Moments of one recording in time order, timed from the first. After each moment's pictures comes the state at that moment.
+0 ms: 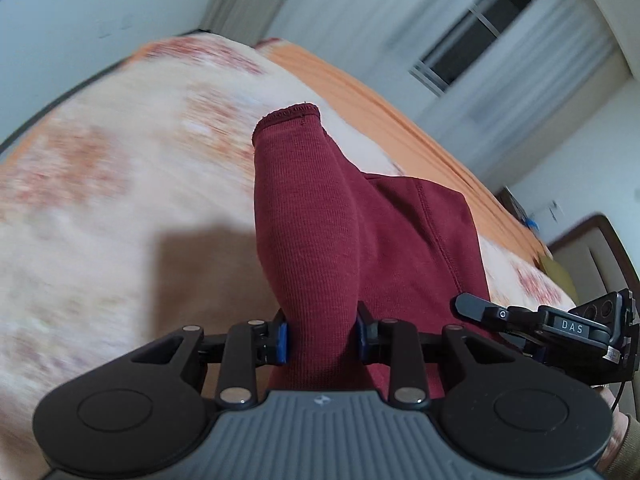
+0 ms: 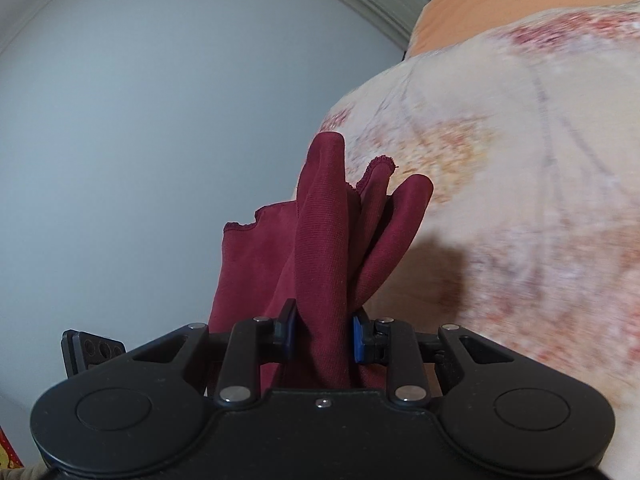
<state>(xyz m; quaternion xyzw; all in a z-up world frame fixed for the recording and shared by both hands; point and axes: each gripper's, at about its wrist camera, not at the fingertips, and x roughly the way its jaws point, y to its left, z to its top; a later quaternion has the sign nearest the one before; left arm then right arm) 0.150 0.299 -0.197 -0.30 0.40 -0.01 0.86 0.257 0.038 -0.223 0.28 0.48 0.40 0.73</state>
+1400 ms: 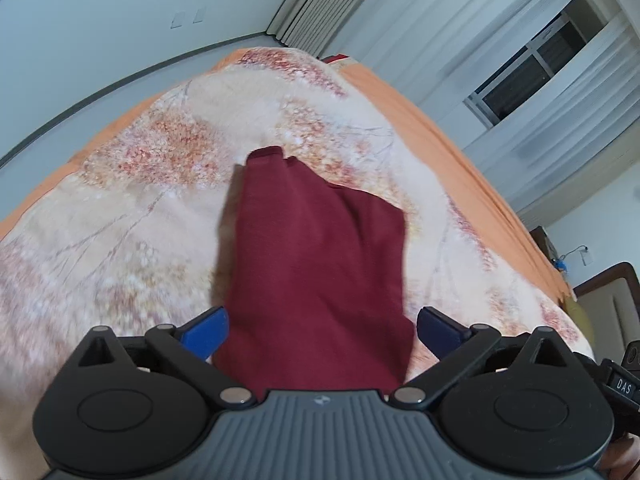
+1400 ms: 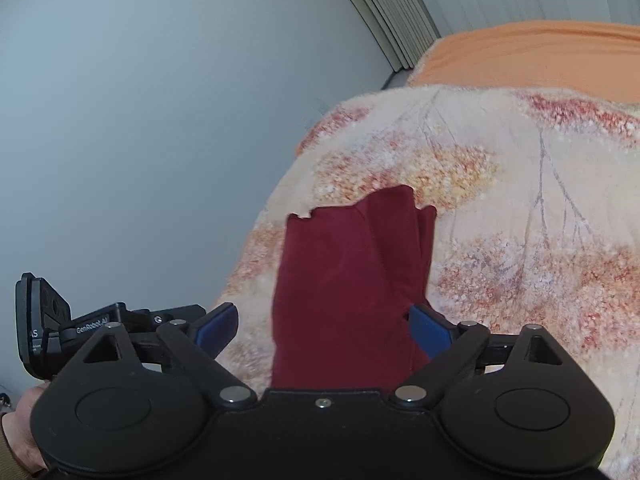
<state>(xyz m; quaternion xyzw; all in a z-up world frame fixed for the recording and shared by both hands) 0.082 0.332 -0.174 -0.34 0.40 0.06 0.85 0.171 0.057 -0.124 0.13 0.45 0.36 0.80</state>
